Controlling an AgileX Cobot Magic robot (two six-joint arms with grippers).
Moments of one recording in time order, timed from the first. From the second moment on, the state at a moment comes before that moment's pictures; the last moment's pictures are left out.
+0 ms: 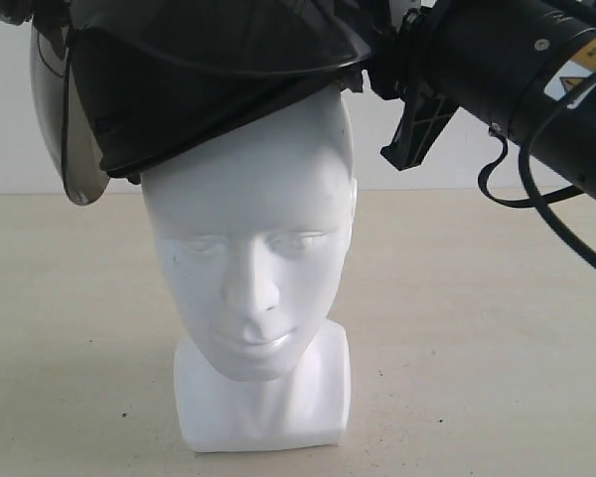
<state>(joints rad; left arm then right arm) -0.07 1.61 -1.54 -1.06 0.95 0.84 0.65 1.27 -0.77 0.03 -0.66 1.63</state>
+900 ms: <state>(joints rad) -0.07 1.61 -1.54 -1.06 0.95 0.85 0.65 1.26 -0.78 -0.02 -0.60 1.62</state>
